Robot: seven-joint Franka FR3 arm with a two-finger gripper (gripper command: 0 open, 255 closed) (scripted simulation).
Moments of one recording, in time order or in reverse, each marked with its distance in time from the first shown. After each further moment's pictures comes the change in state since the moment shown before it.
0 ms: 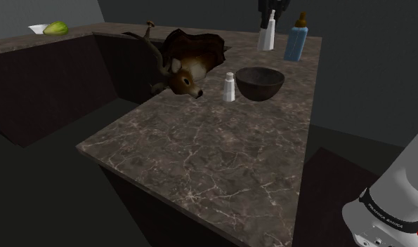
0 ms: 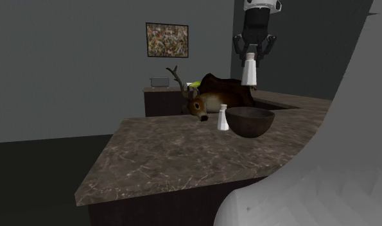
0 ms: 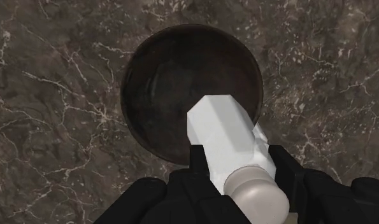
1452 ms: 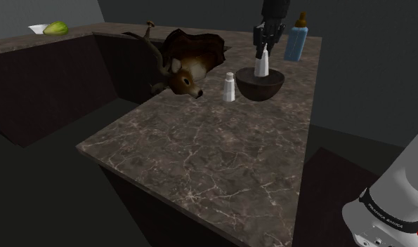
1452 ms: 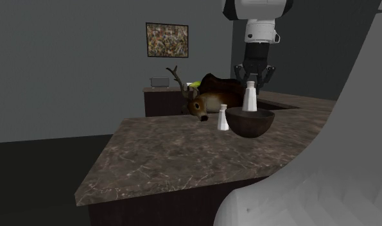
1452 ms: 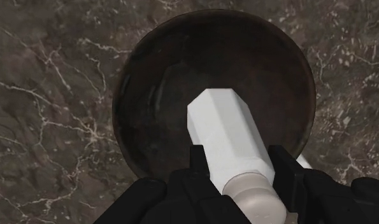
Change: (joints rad) arm -0.007 -0.032 -0.011 -0.284 0.000 0.251 -0.031
